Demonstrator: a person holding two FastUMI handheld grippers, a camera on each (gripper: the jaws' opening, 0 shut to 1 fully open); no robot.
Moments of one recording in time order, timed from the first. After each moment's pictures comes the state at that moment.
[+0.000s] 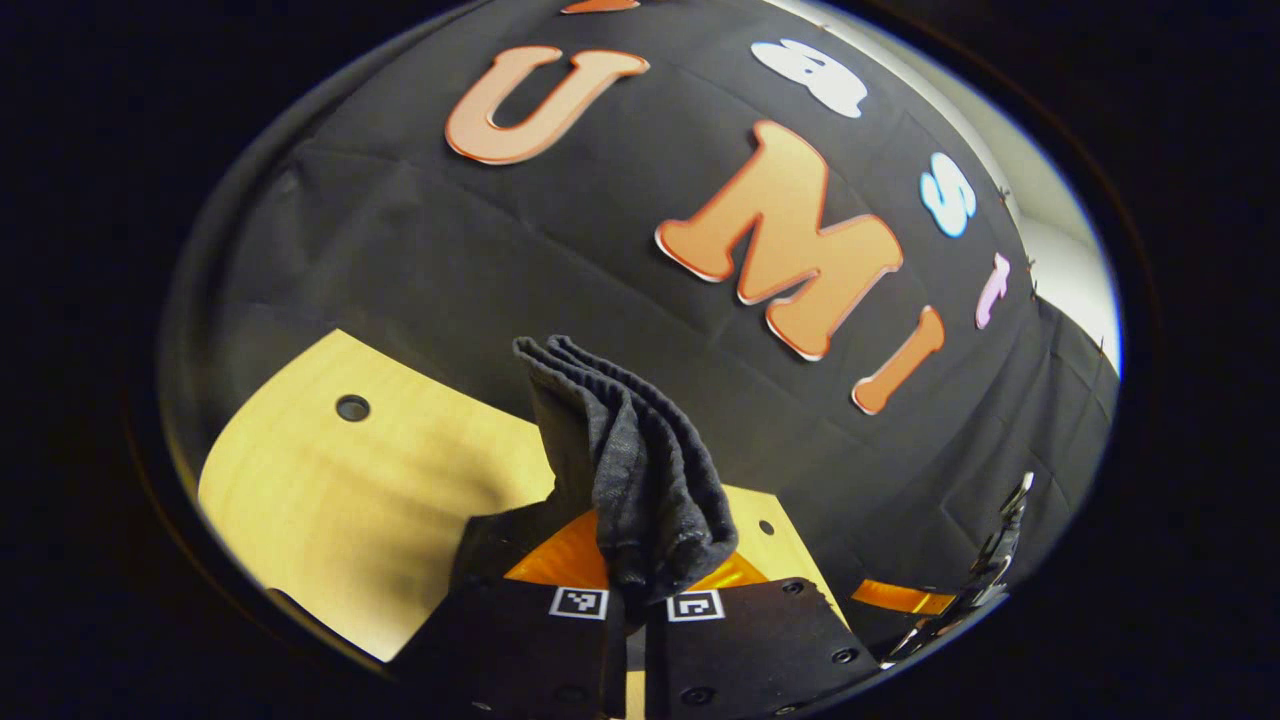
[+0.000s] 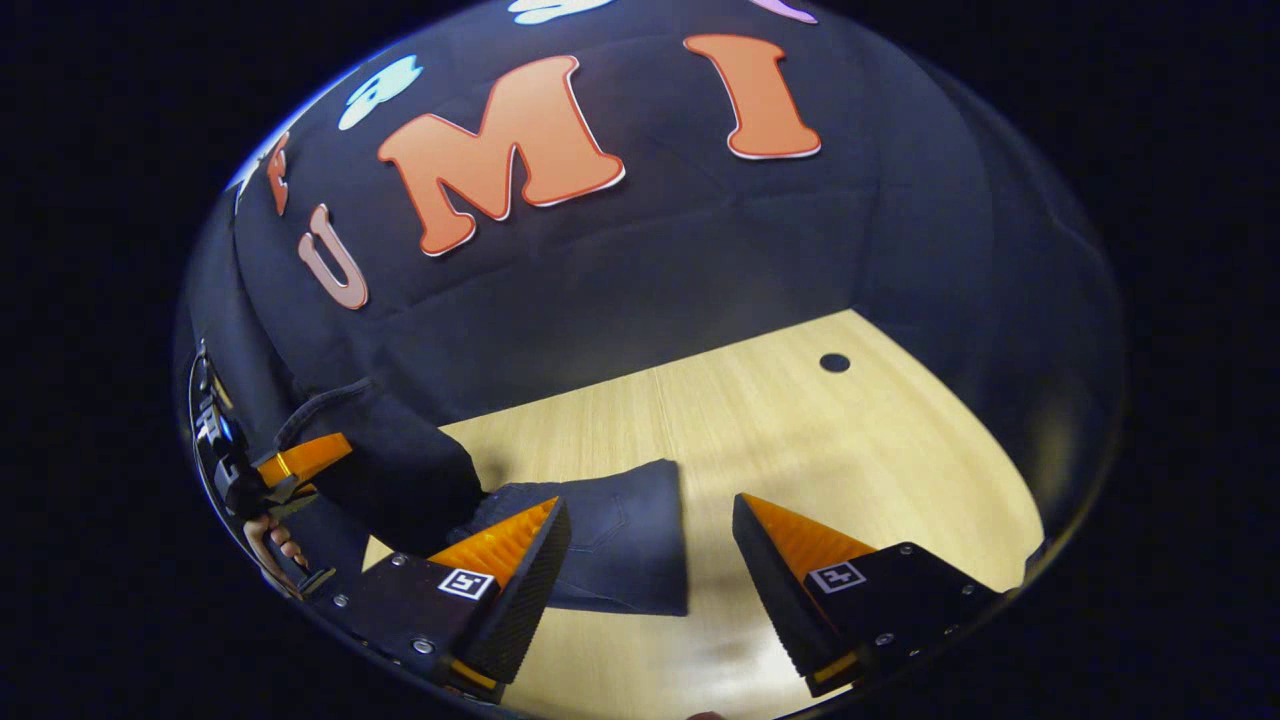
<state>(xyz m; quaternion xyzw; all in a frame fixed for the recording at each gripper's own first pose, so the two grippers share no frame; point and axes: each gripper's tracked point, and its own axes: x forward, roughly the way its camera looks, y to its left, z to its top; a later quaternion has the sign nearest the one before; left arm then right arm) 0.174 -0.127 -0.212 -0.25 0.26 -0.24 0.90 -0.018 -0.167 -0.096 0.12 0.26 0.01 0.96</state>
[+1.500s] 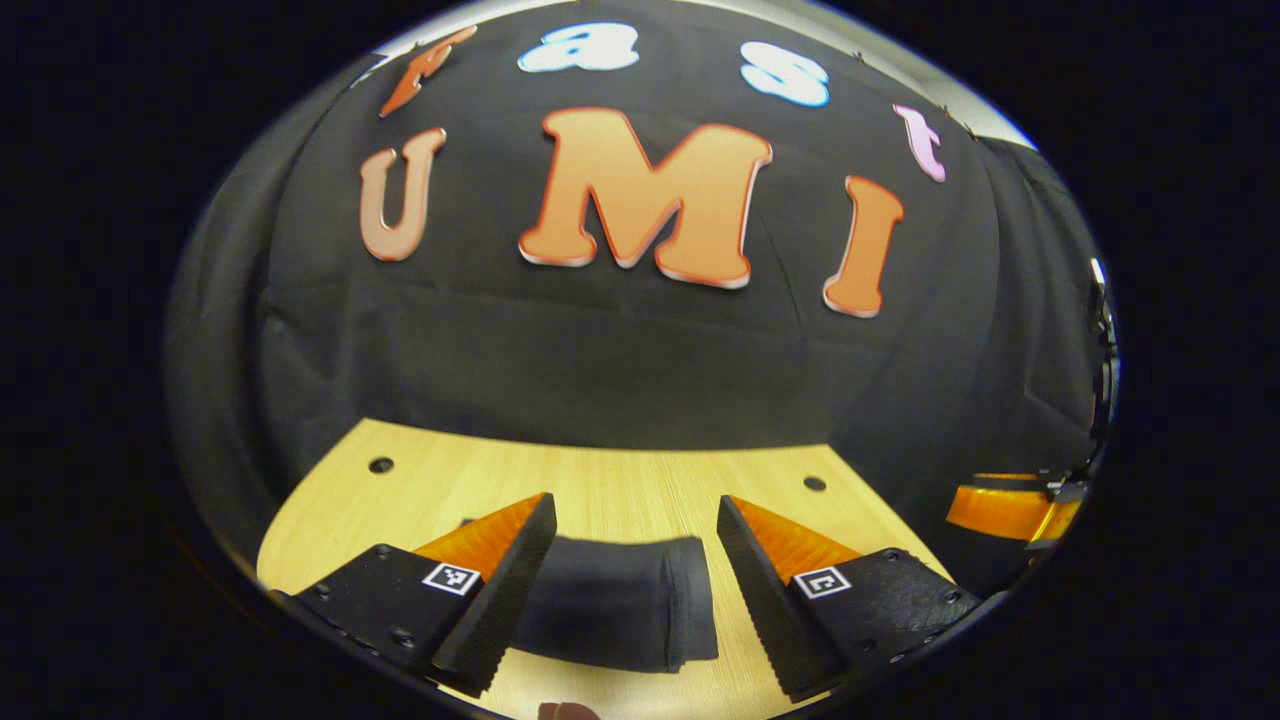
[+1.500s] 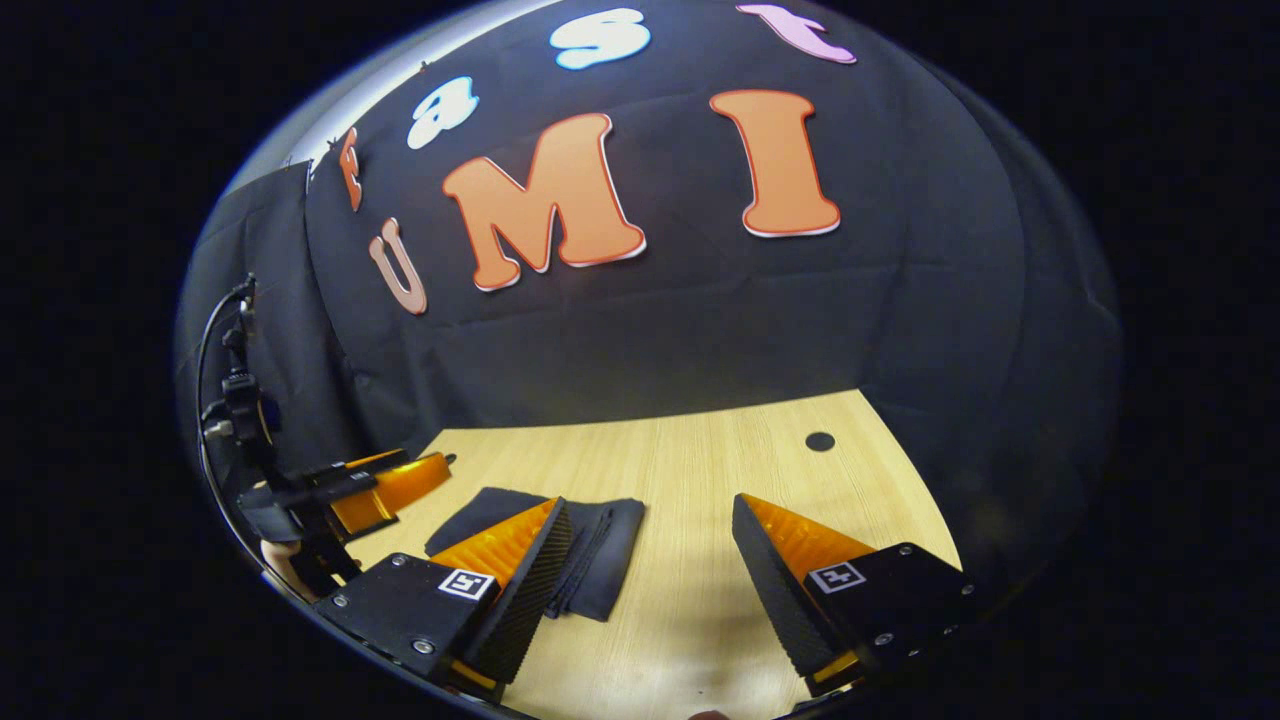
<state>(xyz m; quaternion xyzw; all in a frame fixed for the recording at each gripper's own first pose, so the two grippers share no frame) 0.090 -0.228 -0.150 -0.06 0.18 -0.15 0.97 -0.035 -0.237 -0.026 0.07 0.17 0.10 0.98</state>
